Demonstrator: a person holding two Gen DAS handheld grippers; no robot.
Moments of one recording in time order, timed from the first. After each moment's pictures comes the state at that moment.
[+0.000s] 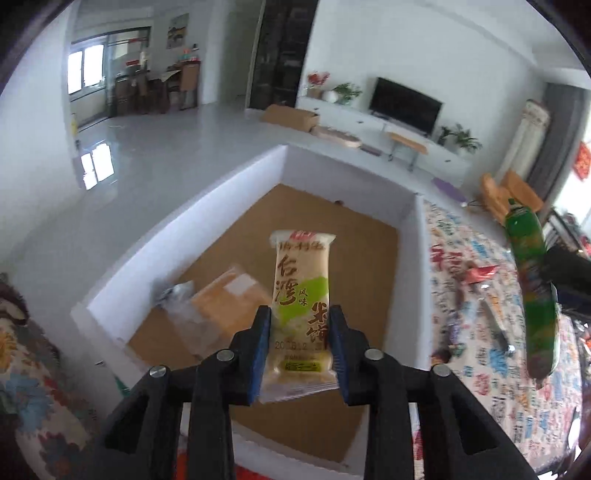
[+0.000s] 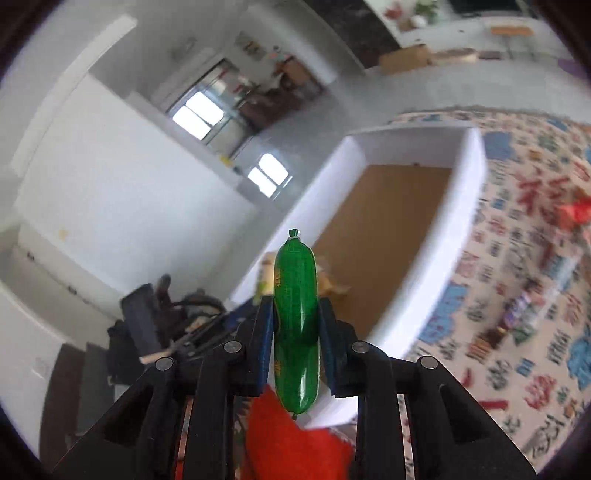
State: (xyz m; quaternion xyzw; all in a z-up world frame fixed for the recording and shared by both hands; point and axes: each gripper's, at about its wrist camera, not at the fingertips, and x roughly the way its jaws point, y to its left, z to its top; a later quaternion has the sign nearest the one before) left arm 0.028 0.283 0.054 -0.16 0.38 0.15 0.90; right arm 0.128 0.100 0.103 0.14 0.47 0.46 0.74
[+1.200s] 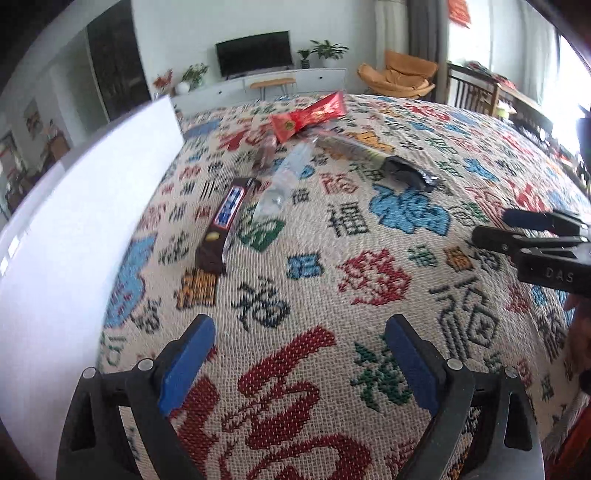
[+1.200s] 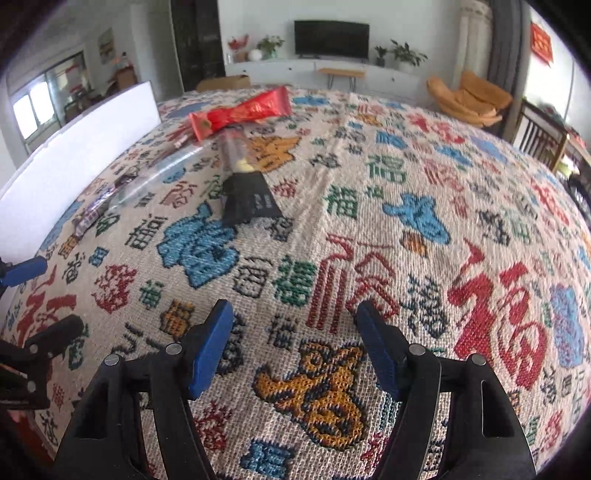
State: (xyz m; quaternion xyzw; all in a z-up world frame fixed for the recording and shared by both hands) left arm 0.092 0.006 -0.086 0.04 0.43 -0.06 0.90; right arm 0.115 -0.174 -0.087 -0.03 0.44 0.09 0.89
